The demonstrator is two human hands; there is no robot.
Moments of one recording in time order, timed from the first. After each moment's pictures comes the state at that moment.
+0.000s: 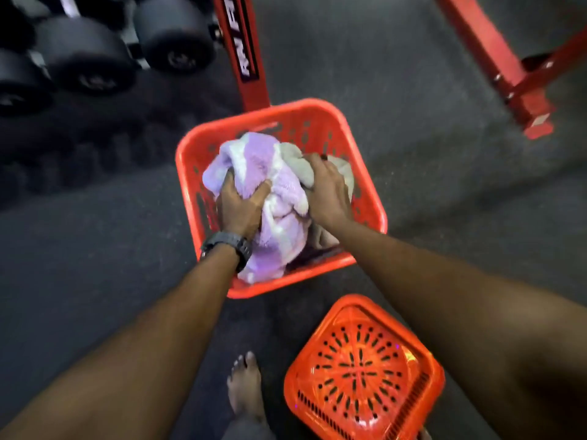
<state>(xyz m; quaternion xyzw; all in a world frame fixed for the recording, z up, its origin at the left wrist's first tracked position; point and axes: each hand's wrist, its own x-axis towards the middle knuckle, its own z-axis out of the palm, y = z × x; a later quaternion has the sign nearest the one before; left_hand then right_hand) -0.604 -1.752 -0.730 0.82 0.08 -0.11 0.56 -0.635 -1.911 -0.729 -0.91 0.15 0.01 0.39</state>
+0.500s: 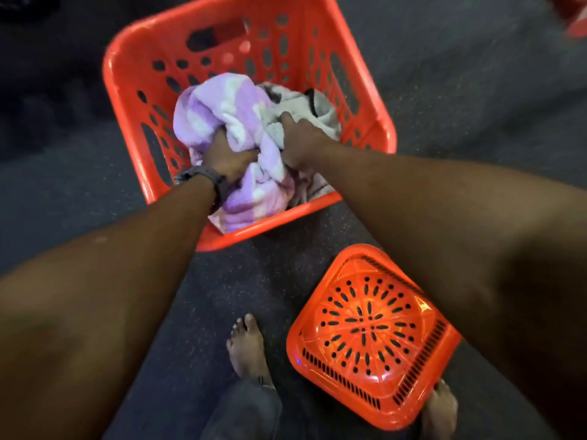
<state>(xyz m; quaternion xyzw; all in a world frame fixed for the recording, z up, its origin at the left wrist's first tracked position) -0.591 -1.758 -0.836 0.89 0.00 -0.25 0.39 -0.625 -1.918 -0.821 -0.94 0.12 0.24 0.23</state>
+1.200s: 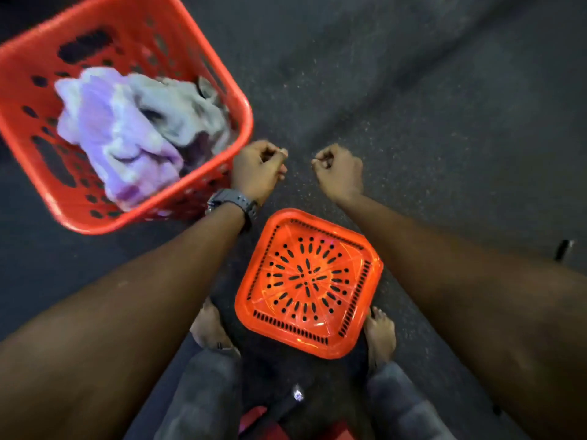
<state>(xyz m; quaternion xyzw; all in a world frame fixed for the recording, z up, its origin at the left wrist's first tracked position) -0.781 -1.934 -0.769 0.80 -0.05 -0.32 0.50 -0.866 -2.063 -0.795 -0.80 0.44 0.02 0.42</state>
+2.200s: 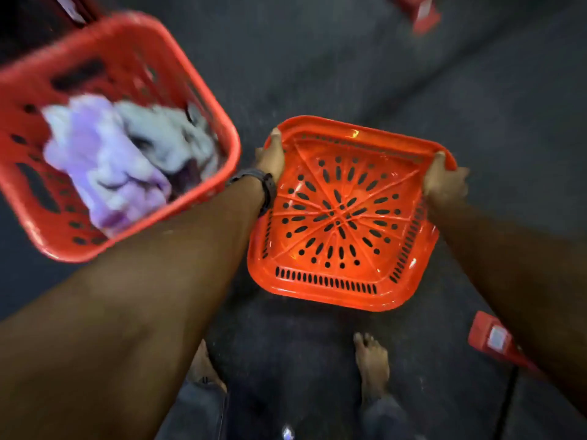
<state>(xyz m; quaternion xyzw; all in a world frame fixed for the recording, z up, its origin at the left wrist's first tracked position) -0.746 -2.009 -0.770 0.82 0.05 -0.40 0.40 -0.939 -2.215 -0.765 -0.58 0.74 -0.07 0.34</state>
